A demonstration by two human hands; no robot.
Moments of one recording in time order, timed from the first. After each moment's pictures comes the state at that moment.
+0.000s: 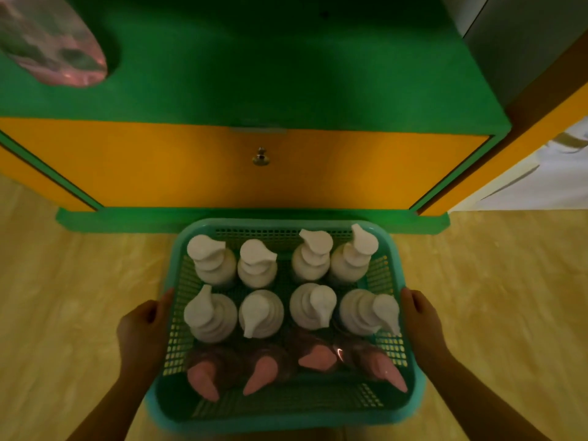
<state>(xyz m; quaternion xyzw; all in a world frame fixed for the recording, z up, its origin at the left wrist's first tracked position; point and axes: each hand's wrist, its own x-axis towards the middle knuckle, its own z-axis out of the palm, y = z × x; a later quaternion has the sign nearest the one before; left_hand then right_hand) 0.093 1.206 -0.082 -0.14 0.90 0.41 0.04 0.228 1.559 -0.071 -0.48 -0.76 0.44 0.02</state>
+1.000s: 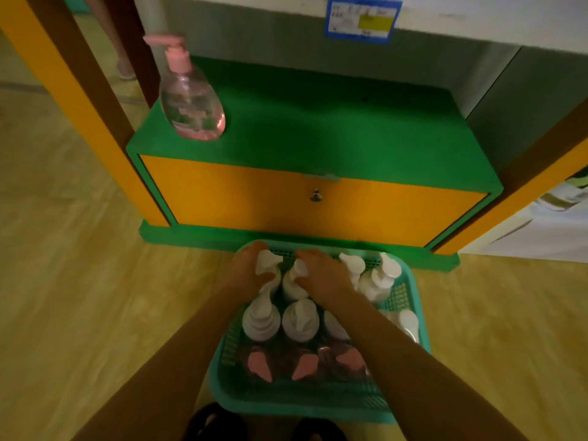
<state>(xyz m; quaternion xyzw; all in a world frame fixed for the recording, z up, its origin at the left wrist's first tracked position) 0.039 1.249 -0.012 0.13 0.91 0.35 0.16 0.097 1.403 0.034 -0.06 -0.97 0.17 -0.15</state>
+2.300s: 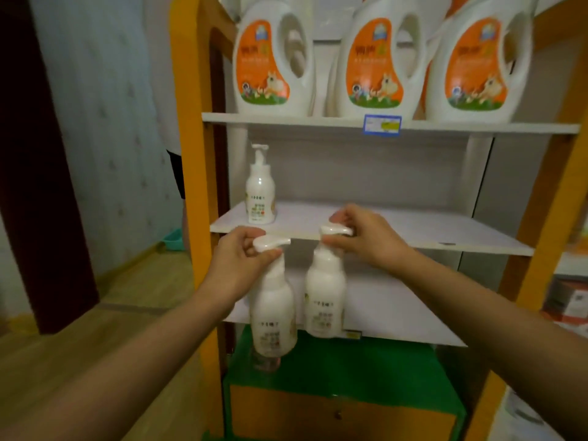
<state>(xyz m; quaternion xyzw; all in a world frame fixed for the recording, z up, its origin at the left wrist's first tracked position) 0.093 1.160 0.554 0.19 0.75 0.62 -0.13 0.113 1.356 0.589 0.04 -0.92 0.33 0.22</state>
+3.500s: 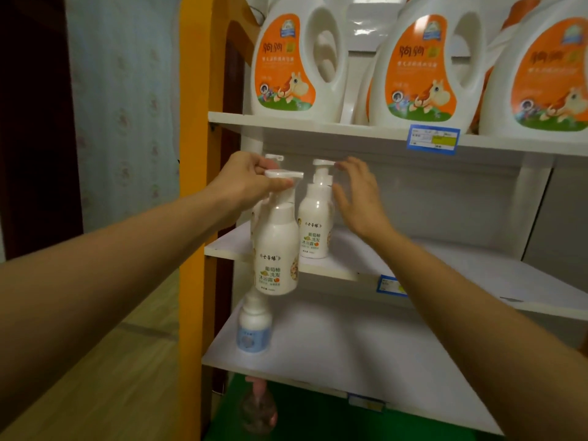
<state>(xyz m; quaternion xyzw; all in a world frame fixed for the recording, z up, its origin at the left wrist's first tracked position) -0.028 1.174 0.648 0.21 0.77 0.58 -0.17 -0.054 1.366 0.623 0.12 -0.87 0.25 0.42</state>
